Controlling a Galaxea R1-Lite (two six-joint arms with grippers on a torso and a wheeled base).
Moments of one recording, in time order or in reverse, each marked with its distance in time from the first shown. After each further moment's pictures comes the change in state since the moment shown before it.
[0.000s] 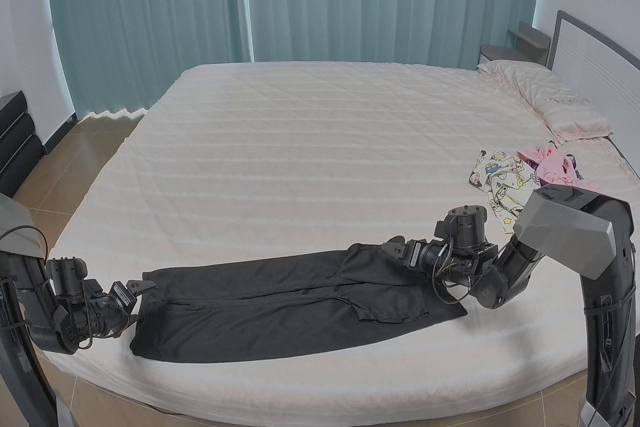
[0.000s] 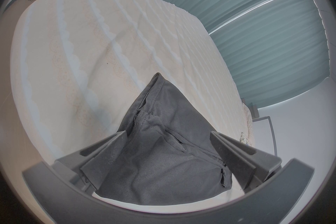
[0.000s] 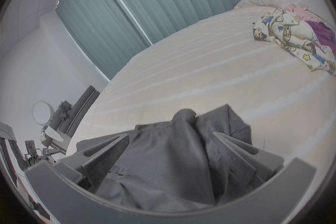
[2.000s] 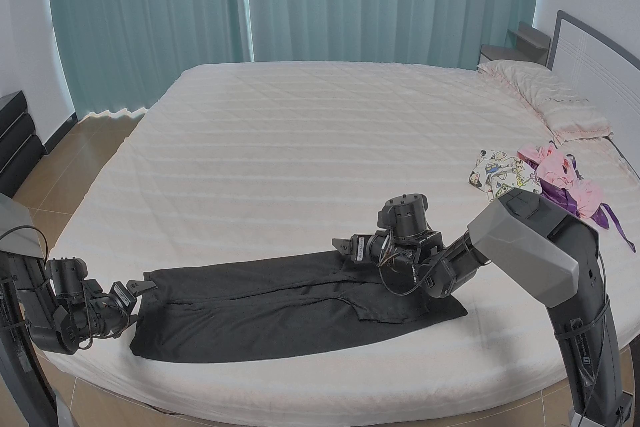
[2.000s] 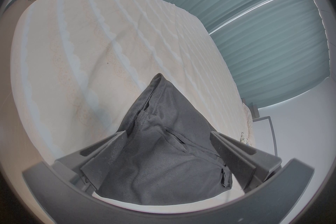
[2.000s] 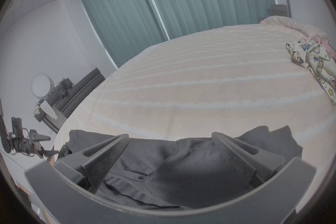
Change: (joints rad) left arm 0.000 0.000 0.001 0.000 0.002 0.001; right arm 0.158 0.124 -0.407 0.277 -0.113 -0.142
